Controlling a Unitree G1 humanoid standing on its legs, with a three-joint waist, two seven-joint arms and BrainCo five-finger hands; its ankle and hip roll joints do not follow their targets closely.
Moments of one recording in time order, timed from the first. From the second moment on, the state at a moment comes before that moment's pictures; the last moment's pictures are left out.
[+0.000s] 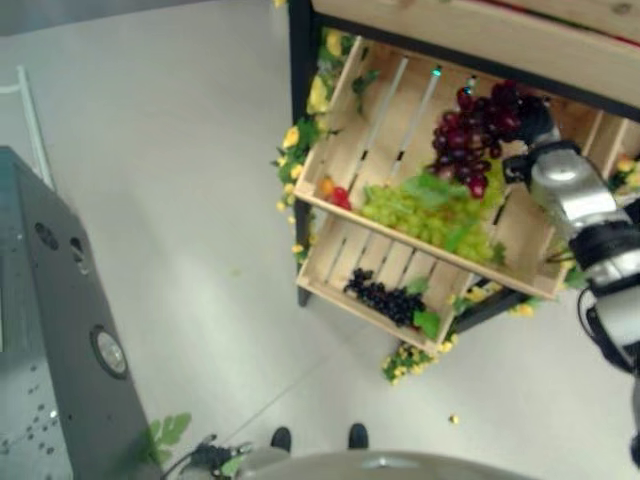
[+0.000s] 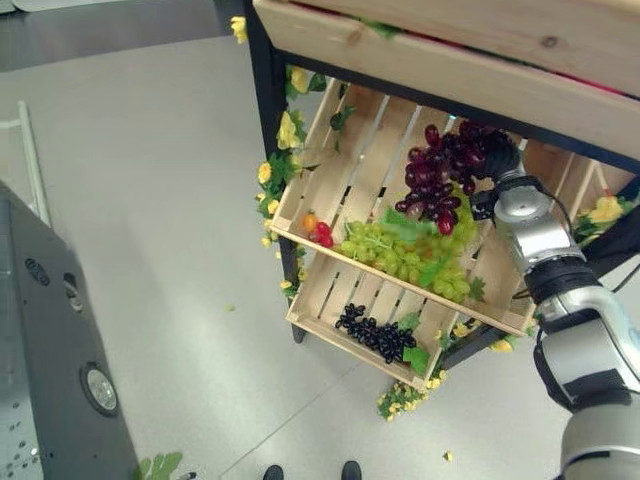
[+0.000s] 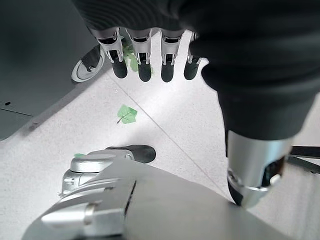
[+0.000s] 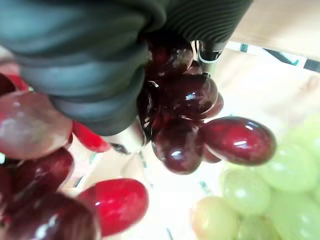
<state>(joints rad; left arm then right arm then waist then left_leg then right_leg) 0.05 0.25 -0.26 1.19 -0.17 -0.03 0.18 -1.06 -0.80 0.49 0.83 0.44 0.04 -0.17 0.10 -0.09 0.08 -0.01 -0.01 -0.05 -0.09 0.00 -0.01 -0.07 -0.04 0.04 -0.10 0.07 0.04</state>
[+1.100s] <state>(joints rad) 0.04 0.24 -0.25 1.20 -0.13 -0.03 0.18 -0.77 -0.90 0.35 0.28 0.24 0.00 -0.14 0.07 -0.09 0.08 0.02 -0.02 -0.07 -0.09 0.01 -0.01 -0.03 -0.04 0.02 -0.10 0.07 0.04</state>
